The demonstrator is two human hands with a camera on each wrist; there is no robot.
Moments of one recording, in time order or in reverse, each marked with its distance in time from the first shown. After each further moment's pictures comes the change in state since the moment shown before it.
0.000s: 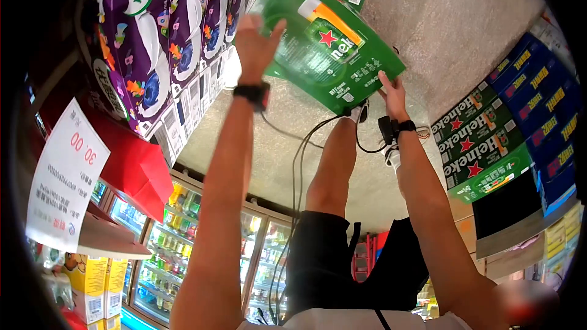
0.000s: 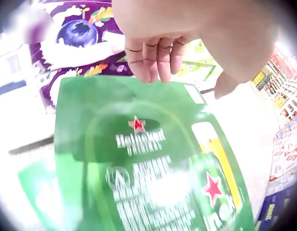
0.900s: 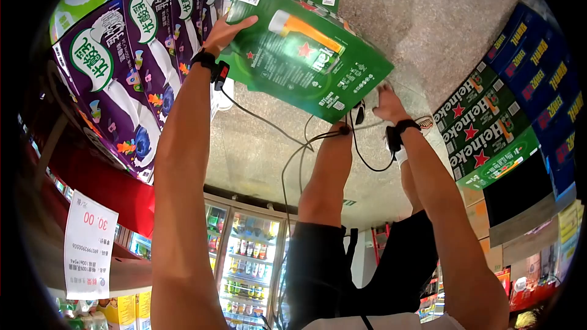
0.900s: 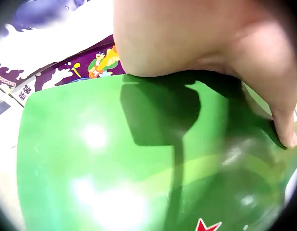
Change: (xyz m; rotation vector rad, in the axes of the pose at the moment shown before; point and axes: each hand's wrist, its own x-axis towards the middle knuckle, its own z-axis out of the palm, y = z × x) left_hand 0.113 -0.066 0.044 -0.293 -0.807 -0.436; right_hand 0.037 0.045 -0.063 -1.492 -0.373 -0.291
